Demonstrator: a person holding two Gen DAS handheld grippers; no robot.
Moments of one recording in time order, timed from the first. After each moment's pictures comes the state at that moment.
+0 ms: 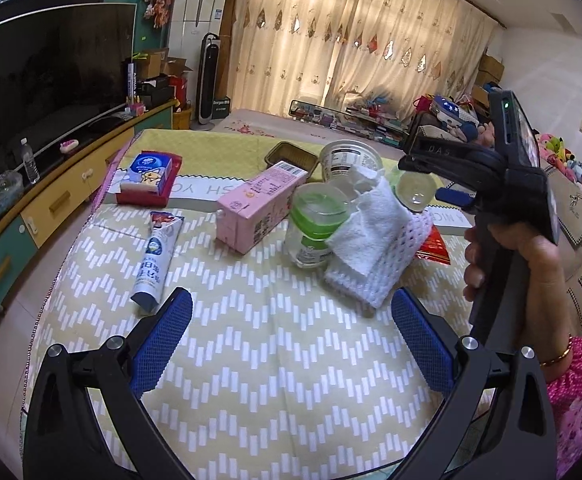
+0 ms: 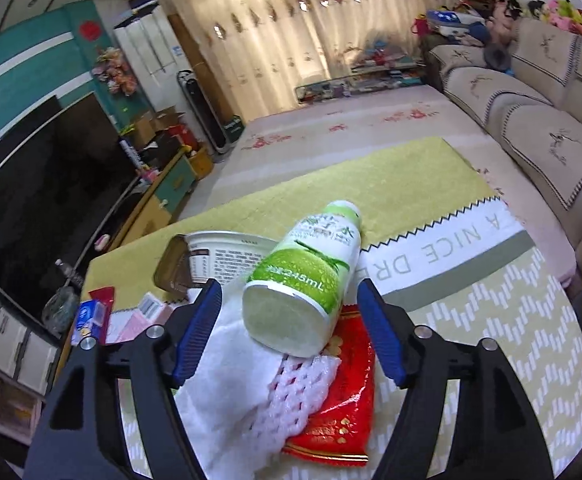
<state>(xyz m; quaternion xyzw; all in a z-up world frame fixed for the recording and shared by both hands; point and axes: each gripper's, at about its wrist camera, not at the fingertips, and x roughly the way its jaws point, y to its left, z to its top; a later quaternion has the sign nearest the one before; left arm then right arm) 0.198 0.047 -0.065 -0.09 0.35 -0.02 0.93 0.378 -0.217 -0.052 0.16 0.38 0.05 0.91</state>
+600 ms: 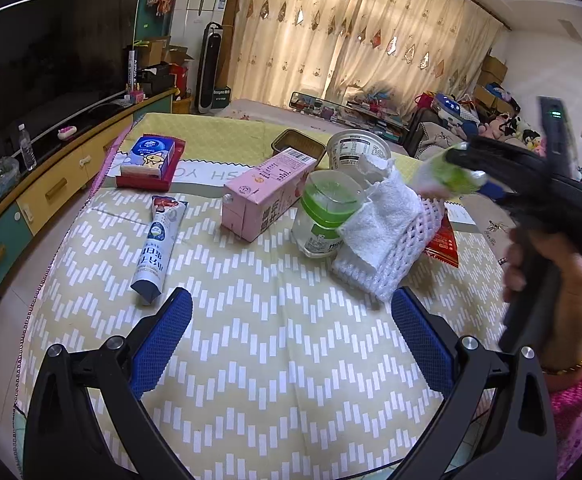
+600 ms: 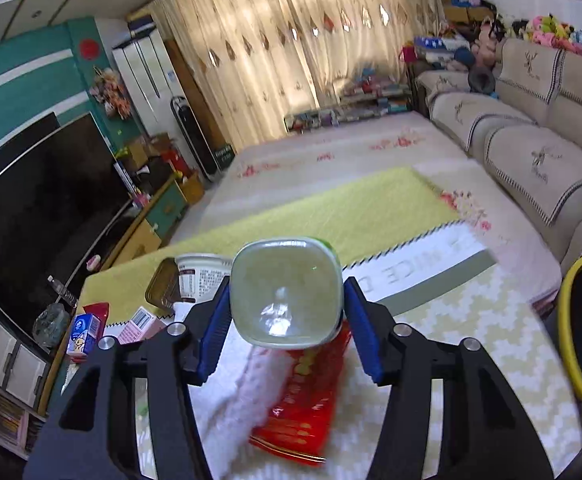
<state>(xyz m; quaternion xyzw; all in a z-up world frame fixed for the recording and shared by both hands) 0.199 0.054 -0.079 -0.11 0.36 -0.03 0.93 0.343 -0.245 -0.030 0.15 0.32 0.03 0.93</state>
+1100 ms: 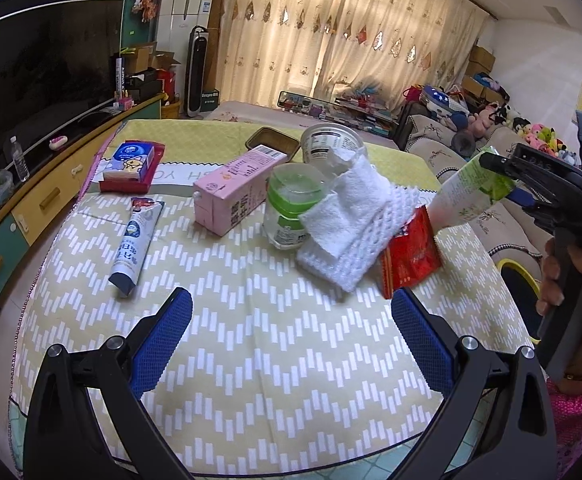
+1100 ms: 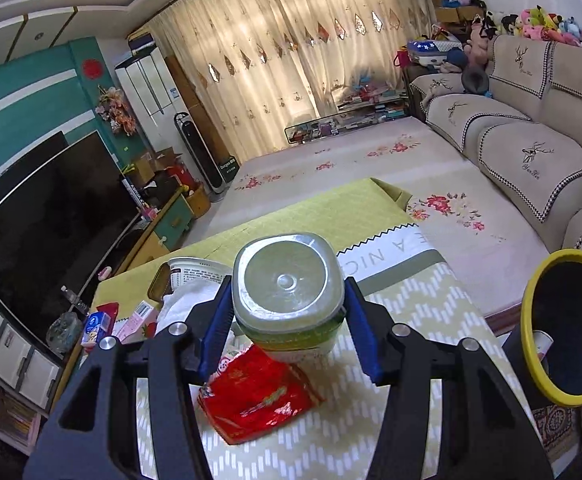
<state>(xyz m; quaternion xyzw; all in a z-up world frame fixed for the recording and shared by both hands) 0.190 0.026 -0.073 -0.09 0.36 -0.05 0.93 0.295 -0.310 -0.015 0.18 0.31 0.04 0.93</state>
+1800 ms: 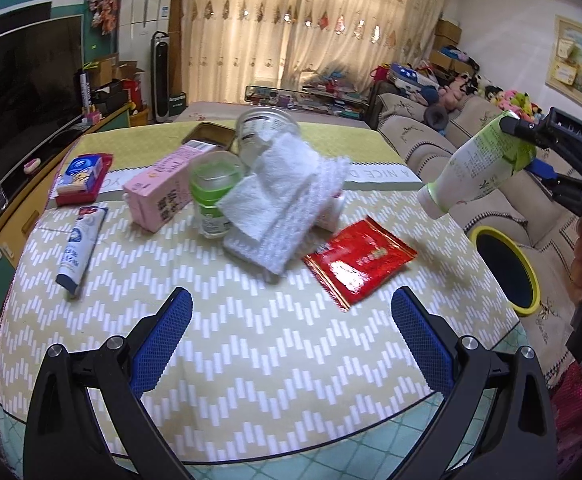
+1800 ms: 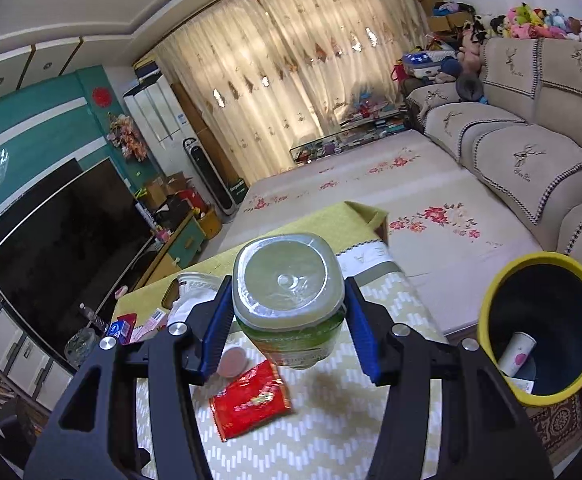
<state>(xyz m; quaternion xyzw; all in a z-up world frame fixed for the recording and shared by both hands) 0.185 -0.035 -0.072 -0.04 0.37 -0.10 0.92 0.232 -0.380 0.011 0.21 0.27 0.05 0.94</state>
